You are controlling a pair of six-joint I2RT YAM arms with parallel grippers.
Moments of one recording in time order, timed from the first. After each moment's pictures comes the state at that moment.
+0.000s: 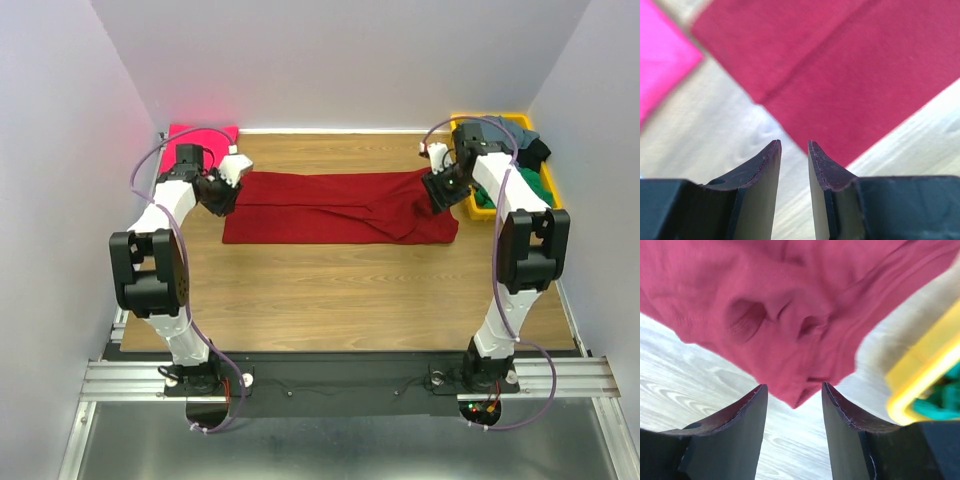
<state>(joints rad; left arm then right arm) 0.04 1.74 1.34 -0.55 0.41 0.71 0.04 1.92 1.69 -0.97 -0.22 -0.49</state>
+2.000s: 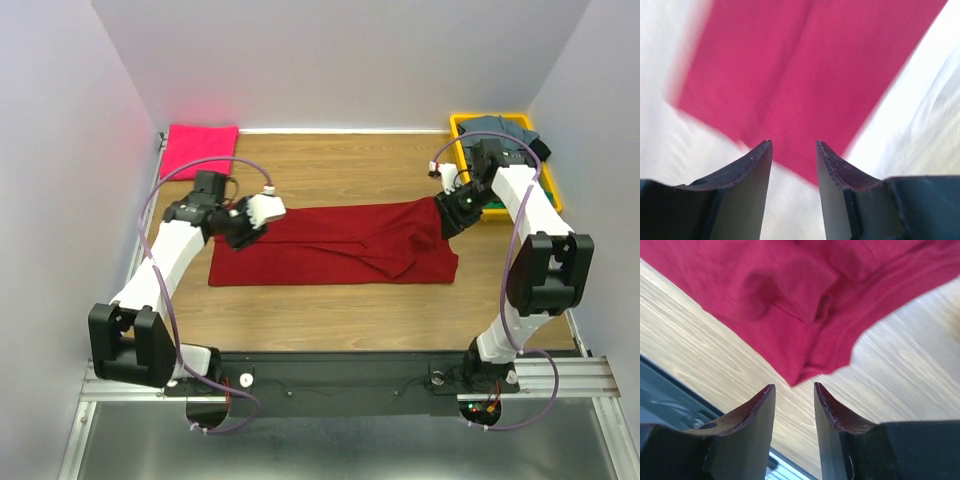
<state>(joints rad) -0.10 1.32 1.05 -0.78 0.43 0.96 -0.03 1.71 1.51 -1.21 -0.39 -0.65</state>
